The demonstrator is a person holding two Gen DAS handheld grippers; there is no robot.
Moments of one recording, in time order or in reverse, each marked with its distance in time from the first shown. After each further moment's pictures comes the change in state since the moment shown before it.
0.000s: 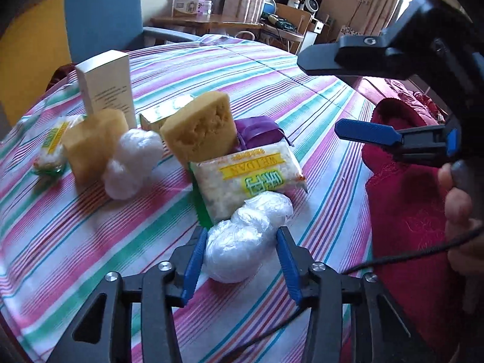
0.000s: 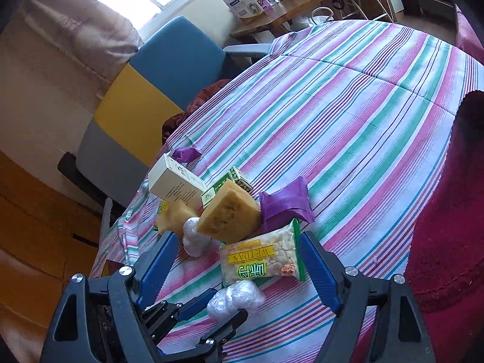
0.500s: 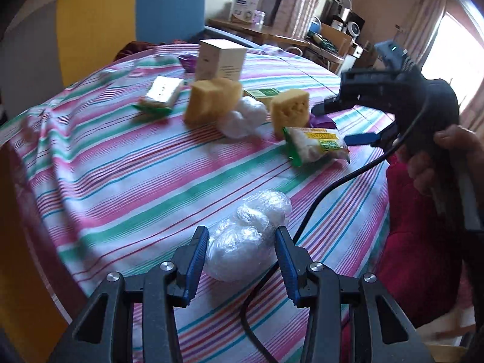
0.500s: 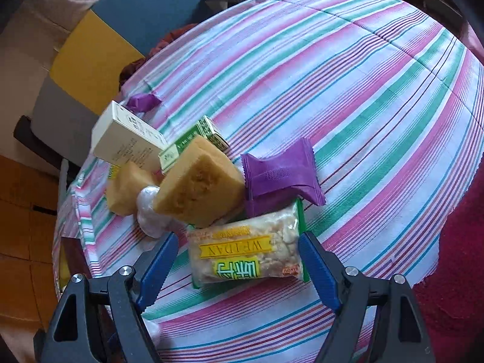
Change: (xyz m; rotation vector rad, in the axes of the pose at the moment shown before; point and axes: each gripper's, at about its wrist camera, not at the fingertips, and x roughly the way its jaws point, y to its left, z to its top) left arm -0.084 0.070 -0.076 -0.170 -0.061 0.104; right arm 0.082 0.012 0.001 -0.029 0.285 -0.230
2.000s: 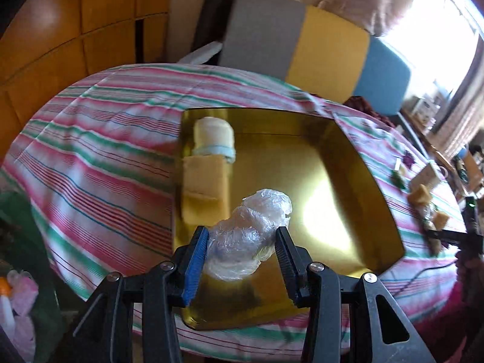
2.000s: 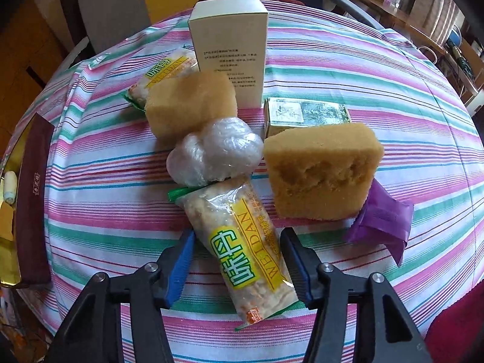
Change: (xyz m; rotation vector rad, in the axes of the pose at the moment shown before) left arm -0.206 0.211 -0.148 -0.662 -0.170 0.519; right arm 0.042 0.089 -0.021 -0.576 0.055 -0.174
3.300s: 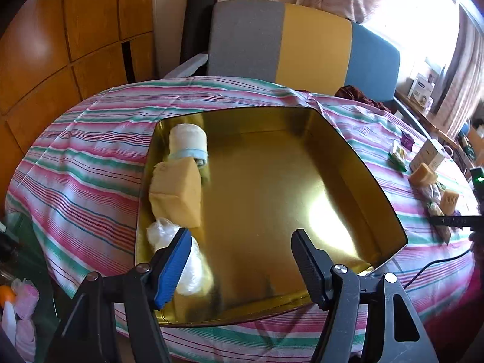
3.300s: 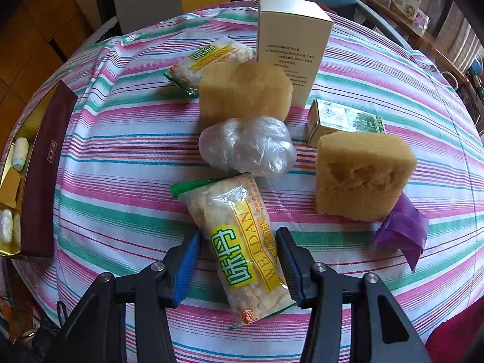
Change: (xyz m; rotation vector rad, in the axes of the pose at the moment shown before) left arm 0.006 -0.053 -0.016 0.112 -0.058 0.047; right arm 0.003 0.036 -0.005 -0.143 0.006 0.022
